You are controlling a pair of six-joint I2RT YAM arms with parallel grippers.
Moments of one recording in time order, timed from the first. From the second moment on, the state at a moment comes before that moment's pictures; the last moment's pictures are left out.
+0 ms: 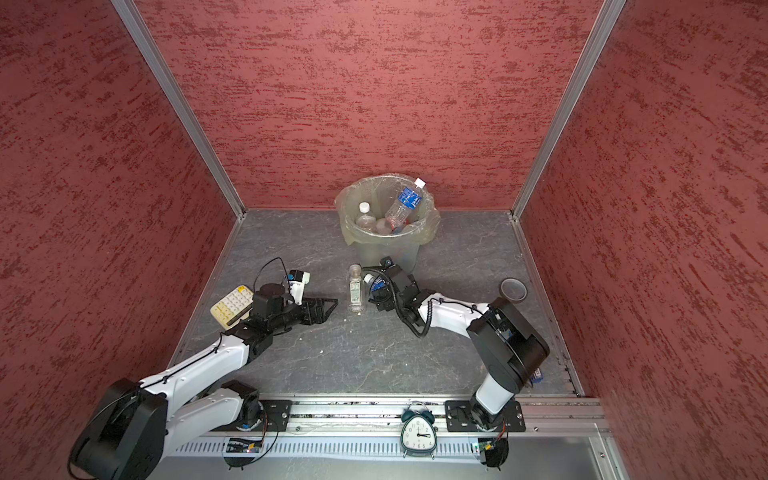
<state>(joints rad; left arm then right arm) -0.36 1.08 0.37 0.14 0.36 -0.45 0.71 1.66 0.87 -0.01 0.20 0.18</state>
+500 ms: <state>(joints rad) -0.35 1.13 0.38 0.14 0.36 -0.45 0.72 1.70 0.88 -0.03 0.21 0.17</state>
